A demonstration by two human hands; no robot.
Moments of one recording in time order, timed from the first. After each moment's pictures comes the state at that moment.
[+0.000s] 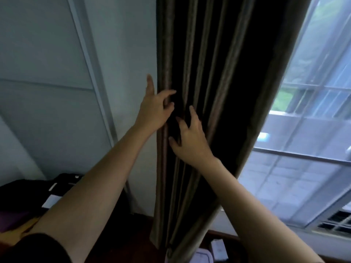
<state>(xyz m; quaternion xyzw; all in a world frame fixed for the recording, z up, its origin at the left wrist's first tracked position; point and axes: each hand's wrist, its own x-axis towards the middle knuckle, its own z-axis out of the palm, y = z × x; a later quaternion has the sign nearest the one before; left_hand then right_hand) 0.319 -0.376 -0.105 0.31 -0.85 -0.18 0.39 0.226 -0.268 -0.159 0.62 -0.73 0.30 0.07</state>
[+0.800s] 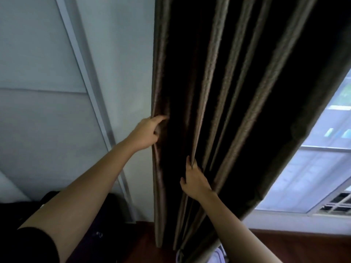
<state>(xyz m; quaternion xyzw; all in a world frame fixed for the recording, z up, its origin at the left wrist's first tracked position) 0.362 -0.498 -0.174 0.23 -0.93 -0.18 0.21 0.255 -0.338 -0.290 0.49 -0.84 0.18 -0.14</state>
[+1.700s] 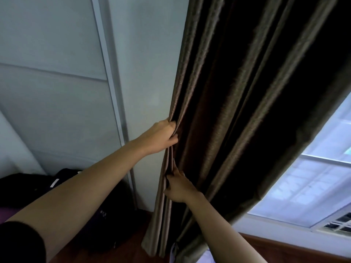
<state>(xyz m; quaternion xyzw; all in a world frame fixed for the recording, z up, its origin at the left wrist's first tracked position) 0.382 -0.440 -0.171 0.21 -0.95 -0.10 0.19 0.300 -0.336 -0.291 0.61 -0.76 0.09 -0.22</state>
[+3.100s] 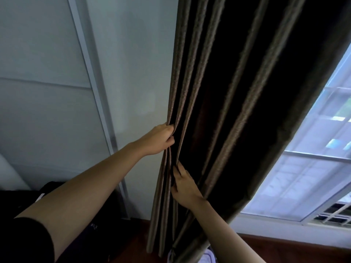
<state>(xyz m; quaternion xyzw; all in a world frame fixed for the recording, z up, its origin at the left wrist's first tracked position) 0.346 -0.450 -0.177 0.16 -0.96 -0.13 0.16 0.265 -0.316 -0.307 0.61 -0.76 0.20 -0.10</state>
